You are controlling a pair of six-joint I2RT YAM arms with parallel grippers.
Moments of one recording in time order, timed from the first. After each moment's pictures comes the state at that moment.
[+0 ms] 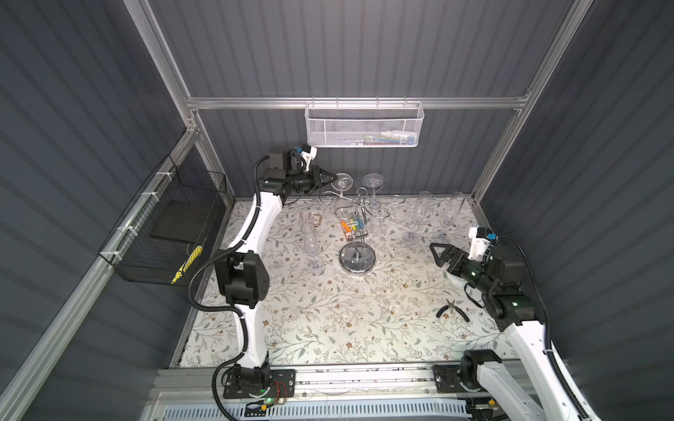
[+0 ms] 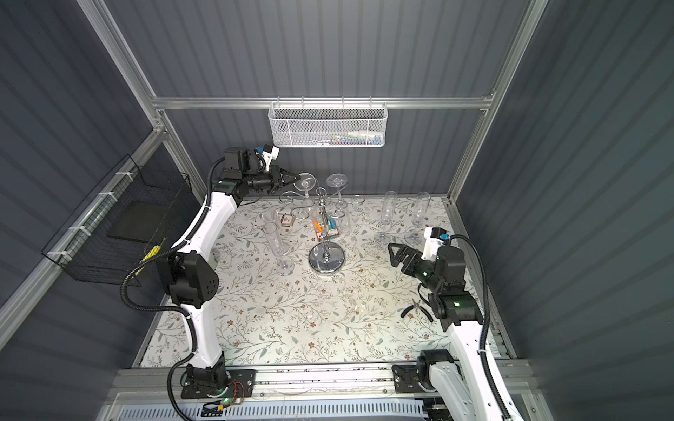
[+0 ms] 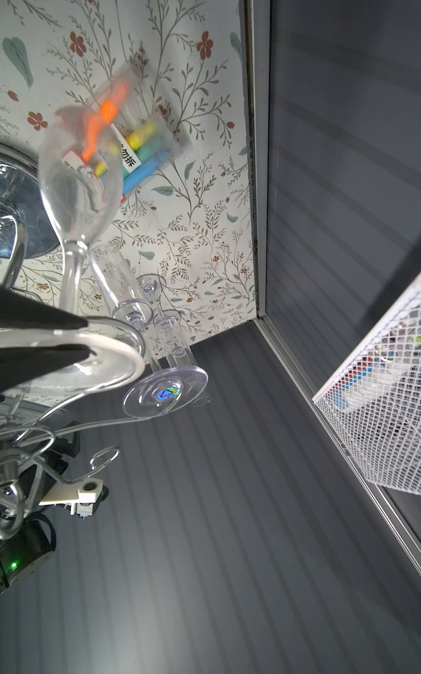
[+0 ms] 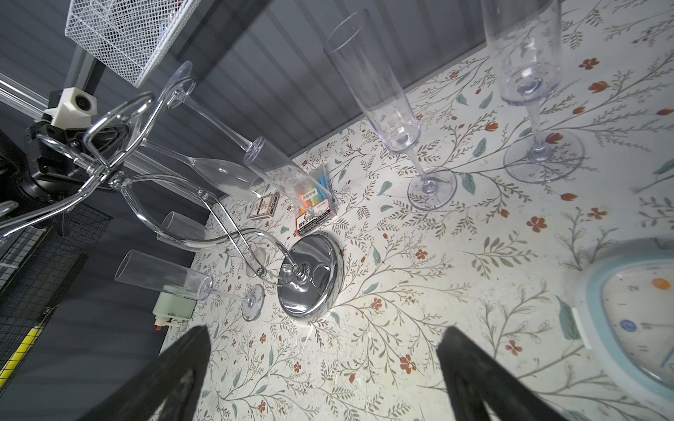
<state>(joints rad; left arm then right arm) -0.21 2.06 2.11 -0.46 0.92 -0.59 0.04 0.75 0.69 -0.32 -0.36 0.56</state>
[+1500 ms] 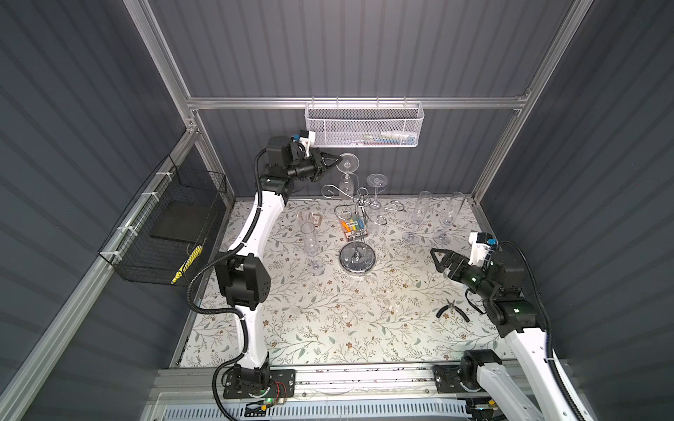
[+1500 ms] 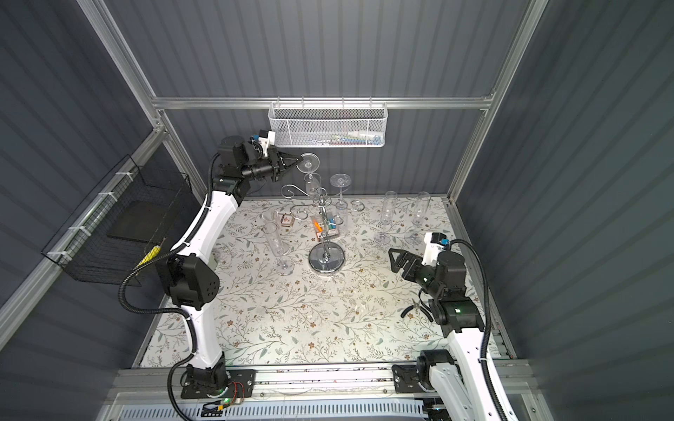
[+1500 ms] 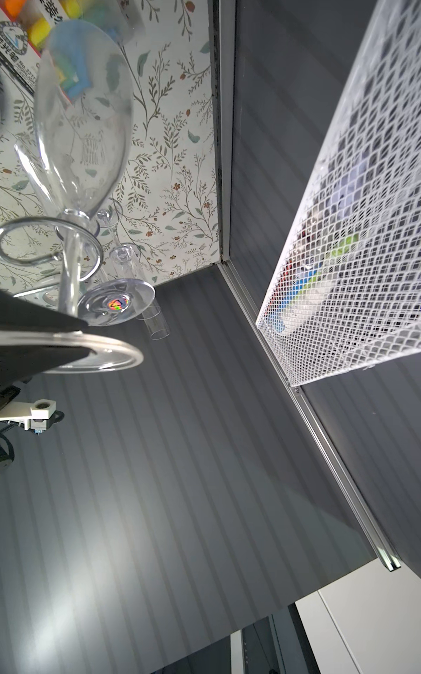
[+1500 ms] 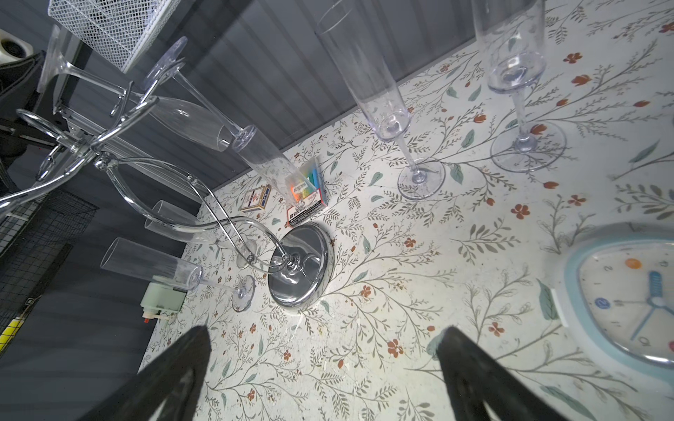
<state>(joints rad) -0.24 2.05 2.15 -0.18 0.91 -0.97 0.04 0.70 0.66 -0.36 -0.35 0.53</state>
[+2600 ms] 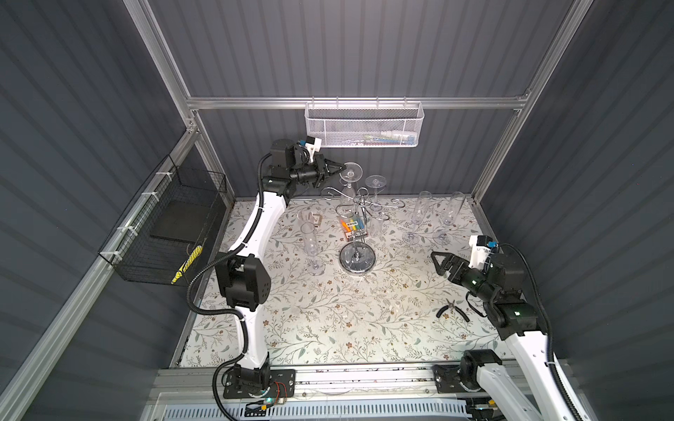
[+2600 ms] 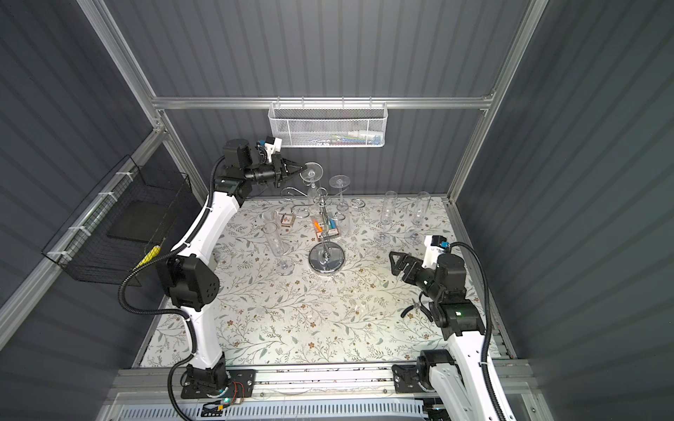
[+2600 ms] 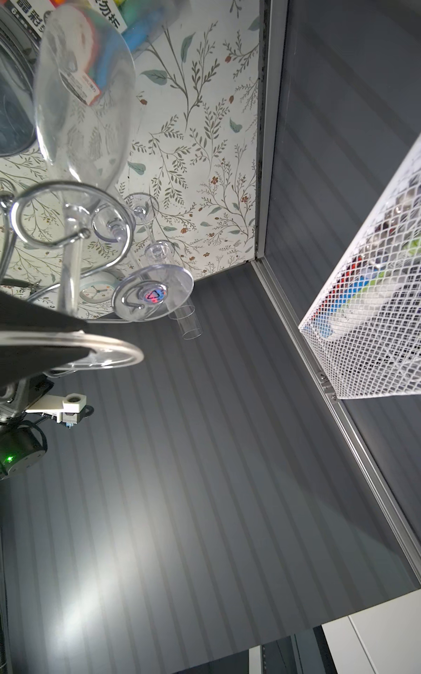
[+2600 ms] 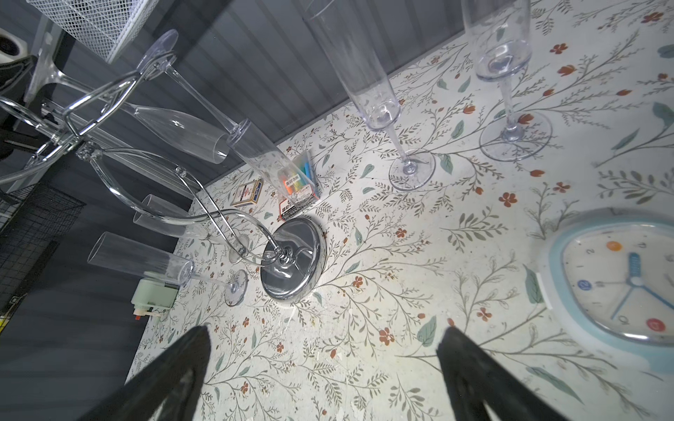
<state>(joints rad) -0.25 2.02 2.11 -0.28 0.98 -0.91 0.04 0.67 0.65 -0.40 -0.33 0.52</state>
